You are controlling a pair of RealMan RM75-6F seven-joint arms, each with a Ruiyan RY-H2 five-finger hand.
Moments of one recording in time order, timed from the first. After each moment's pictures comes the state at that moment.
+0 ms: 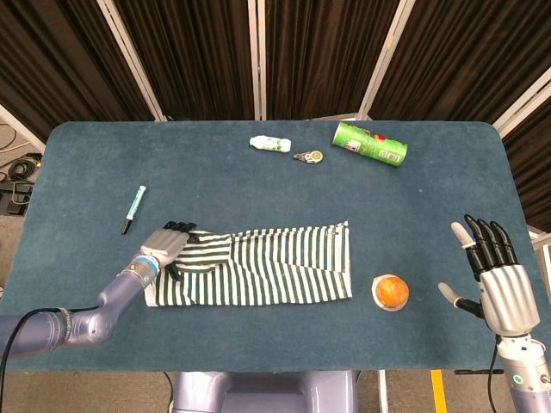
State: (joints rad) left arm -1.03 -1.35 0.05 -1.59 0.55 0.70 0.42; right arm 0.15 -1.14 0.11 -1.62 -1.68 1.65 0.02
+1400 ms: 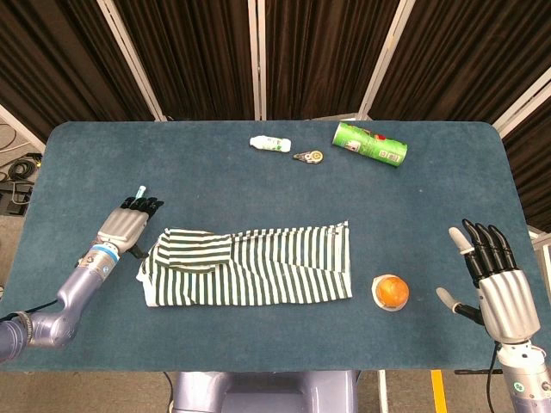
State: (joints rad) left arm -0.84 -1.32 0.04 -1.40 0.90 0.81 0.27; right arm 0.14 -1.13 0.10 -1.64 -1.72 1.67 0.01
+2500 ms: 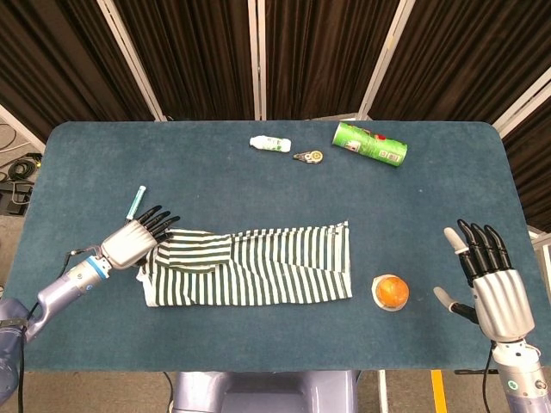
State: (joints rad) left arm -0.66 -1.74 0.28 -0.30 1.79 1.29 -0.45; right arm 0.14 -1.15 0.10 -1.64 -1.72 1.66 -0.04
